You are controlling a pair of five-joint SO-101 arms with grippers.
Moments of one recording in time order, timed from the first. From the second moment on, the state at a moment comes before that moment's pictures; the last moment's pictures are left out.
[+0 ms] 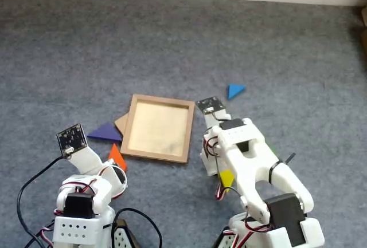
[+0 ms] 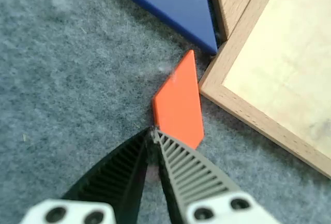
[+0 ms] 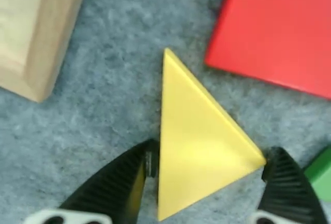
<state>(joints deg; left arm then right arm) -2.7 -101.6 96.0 77.3 37.3 -22.8 -9.1 50.6 58.2 8.6</state>
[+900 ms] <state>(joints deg) -2.7 -101.6 96.0 77.3 37.3 -22.8 -25.6 52.4 63.3 11.6</state>
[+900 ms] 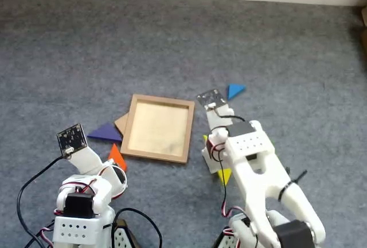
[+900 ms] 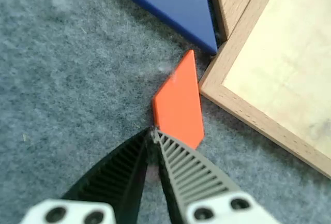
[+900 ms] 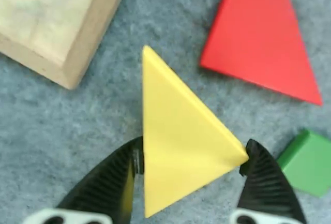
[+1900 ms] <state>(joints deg) -2.7 -101.6 96.0 77.3 37.3 -41.9 18.4 -2.4 67.1 -20.6</state>
